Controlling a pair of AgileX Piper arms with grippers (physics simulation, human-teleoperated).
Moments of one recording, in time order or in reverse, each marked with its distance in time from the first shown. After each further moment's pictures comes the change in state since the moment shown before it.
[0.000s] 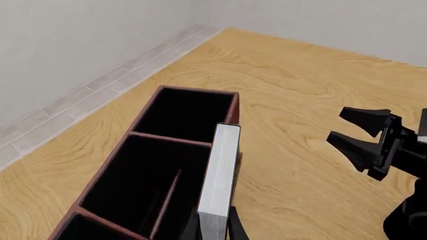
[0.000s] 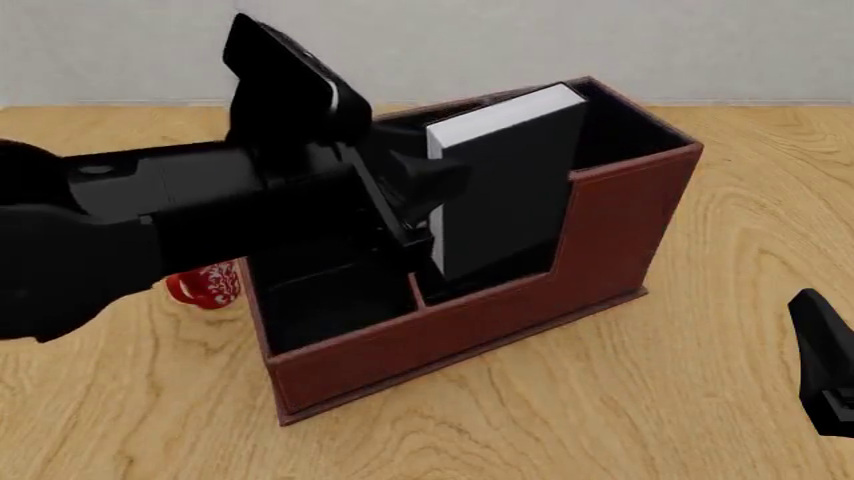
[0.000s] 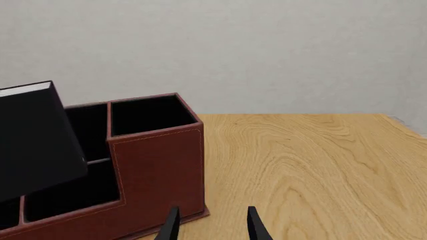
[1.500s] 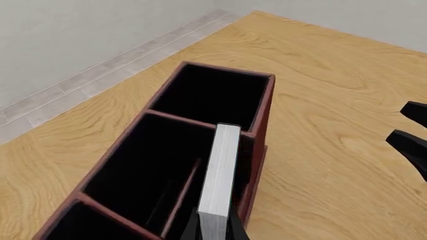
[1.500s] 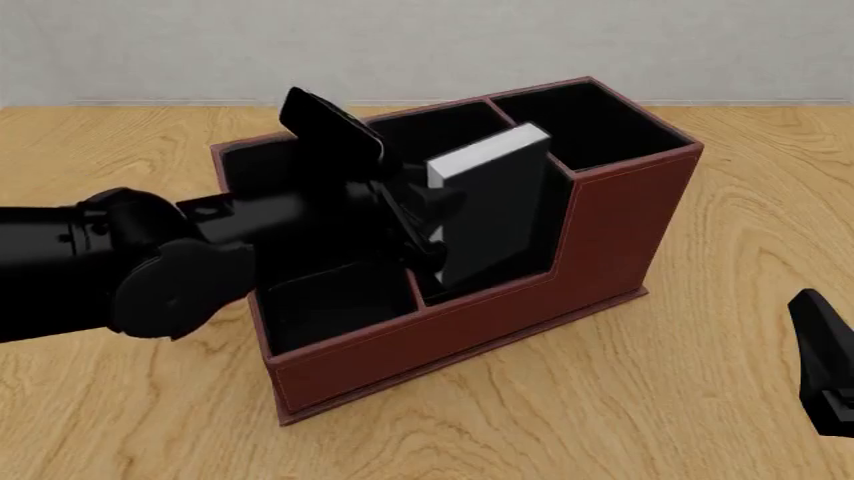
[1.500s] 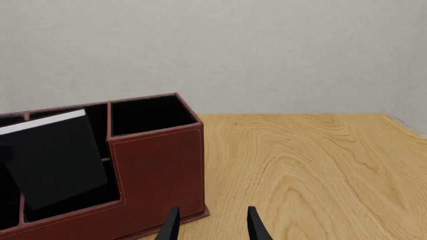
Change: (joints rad) left arm 0.090 0.190 0.053 -0.208 -0.026; right arm 0.000 0.000 0.000 0.000 0.000
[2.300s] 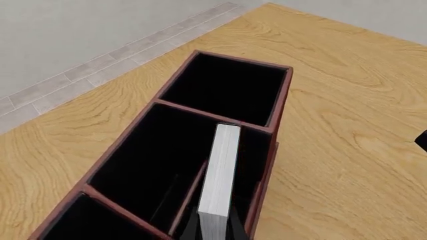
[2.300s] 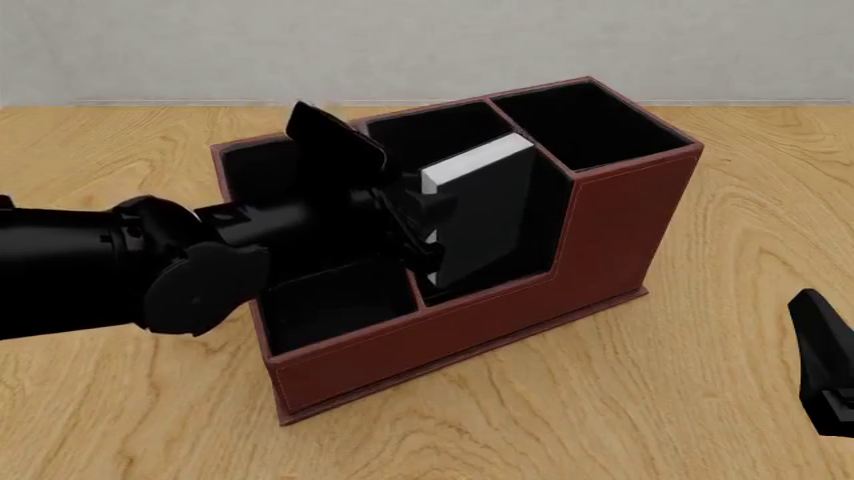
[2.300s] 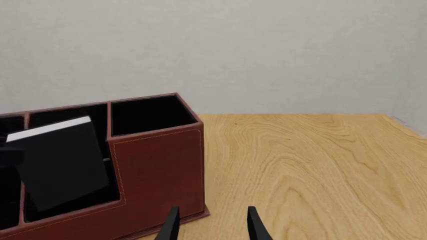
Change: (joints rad) left arm 0.036 0.058 0.006 -0.041 -0.011; right arm 0.000 0.000 0.000 0.000 0.000
